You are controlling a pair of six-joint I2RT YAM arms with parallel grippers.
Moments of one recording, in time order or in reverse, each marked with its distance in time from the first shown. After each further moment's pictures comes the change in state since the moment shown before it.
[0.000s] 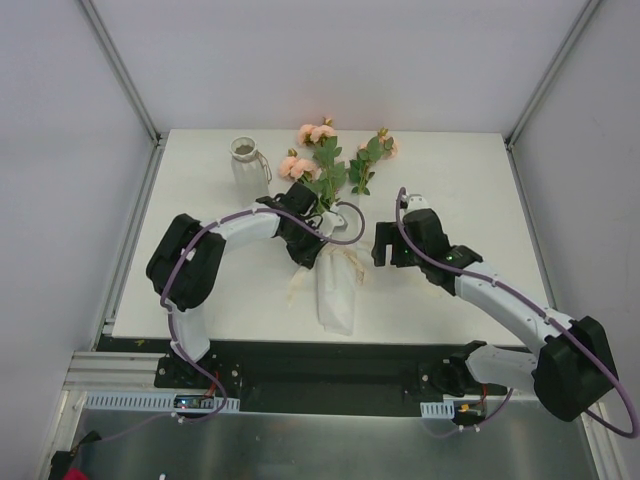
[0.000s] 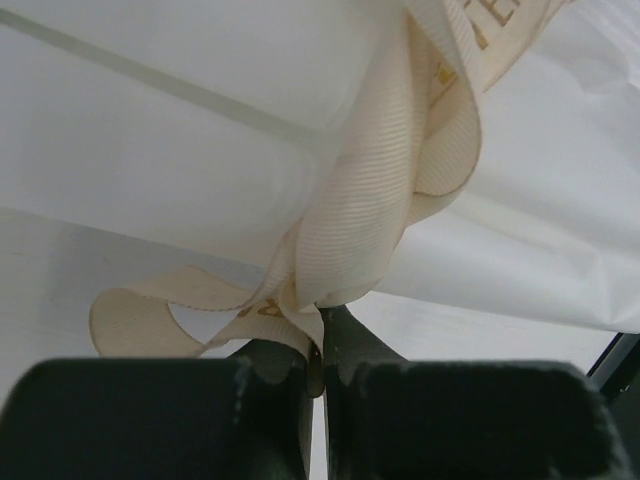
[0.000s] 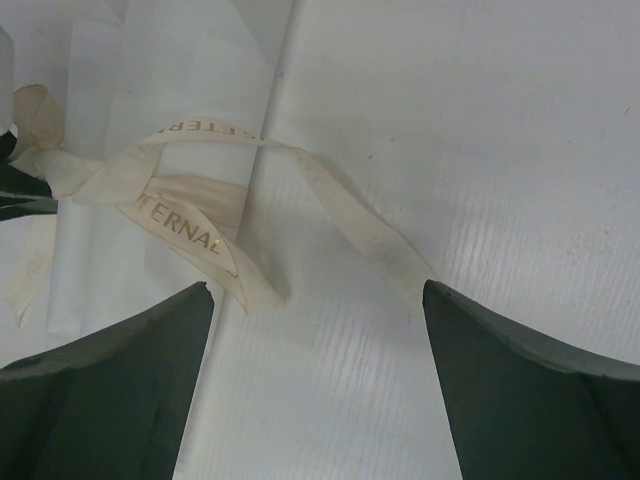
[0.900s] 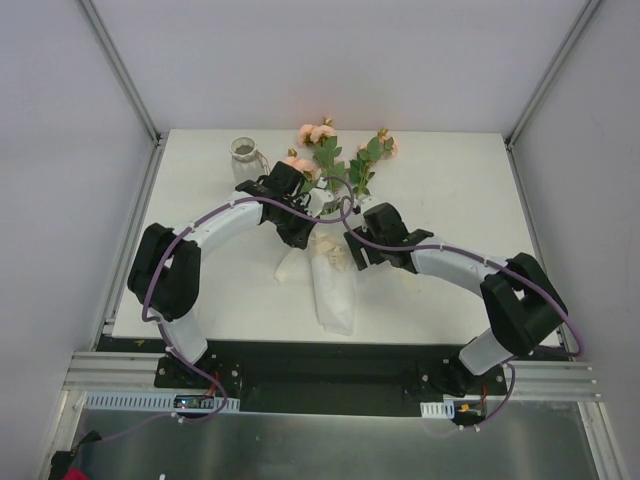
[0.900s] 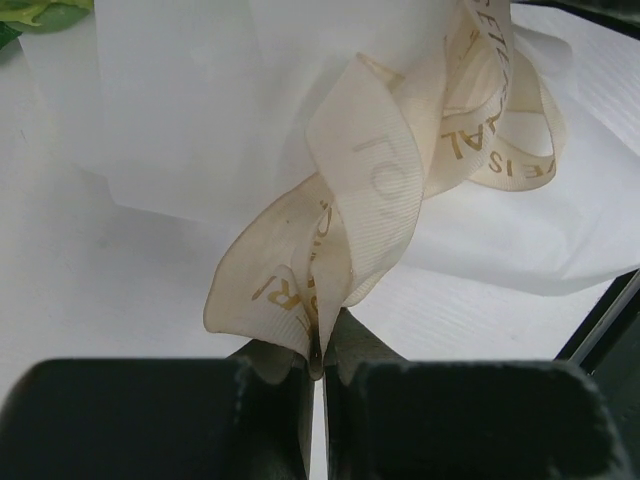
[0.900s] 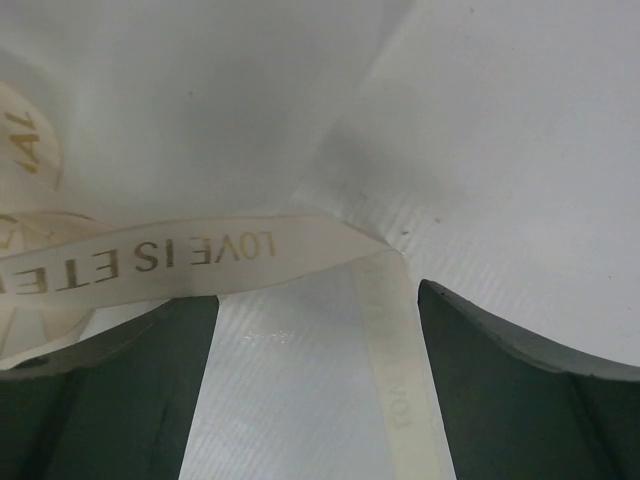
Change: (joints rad) left arm 0.068 -0.115 0.082 -0.096 -0.024 -0.034; right arm 0.081 0.393 0.140 0.084 0.066 -0.299
